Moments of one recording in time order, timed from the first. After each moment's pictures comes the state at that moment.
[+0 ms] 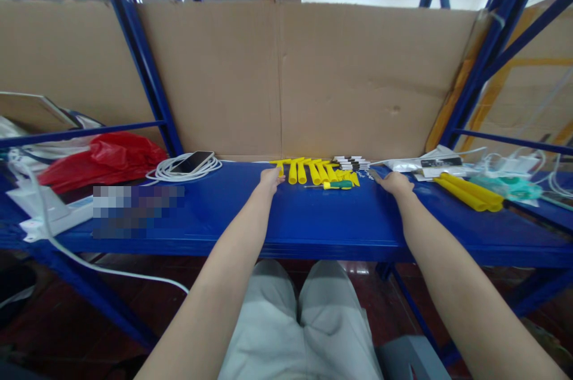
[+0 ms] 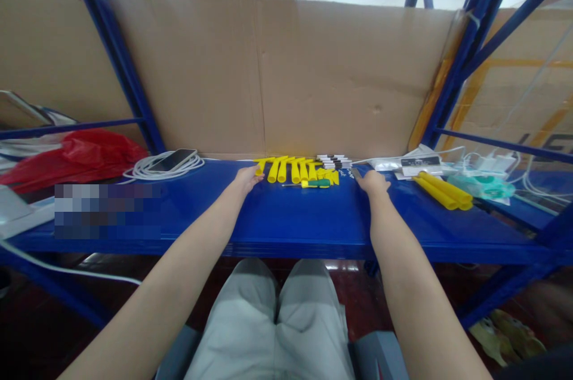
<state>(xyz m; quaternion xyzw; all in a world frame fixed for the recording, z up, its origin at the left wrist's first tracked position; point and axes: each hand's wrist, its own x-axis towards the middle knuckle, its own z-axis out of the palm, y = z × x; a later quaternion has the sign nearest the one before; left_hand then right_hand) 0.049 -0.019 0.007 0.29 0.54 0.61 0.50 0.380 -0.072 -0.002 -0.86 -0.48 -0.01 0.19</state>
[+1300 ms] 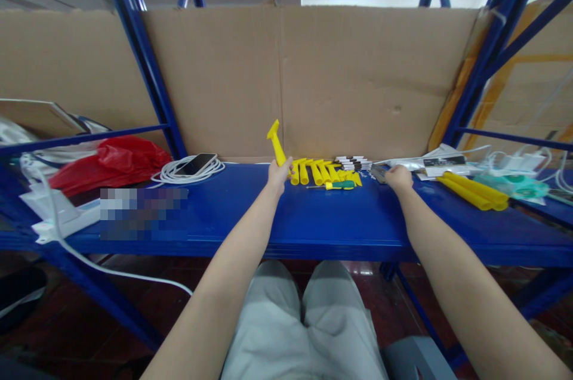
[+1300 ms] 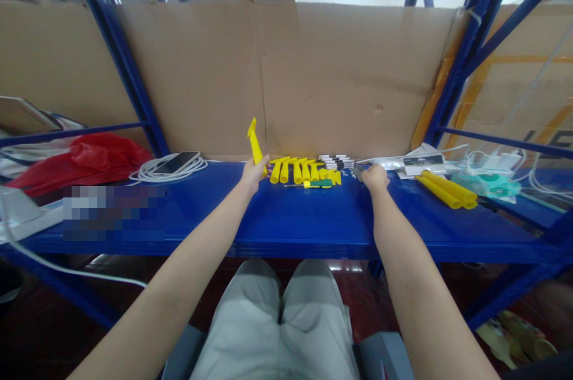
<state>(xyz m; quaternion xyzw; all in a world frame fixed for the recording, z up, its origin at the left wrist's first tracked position) 0.061 -0.043 0.019 0.43 0.48 0.63 0.44 0.389 -0.057 -0.007 -0.80 -0.47 -0.04 0.36</state>
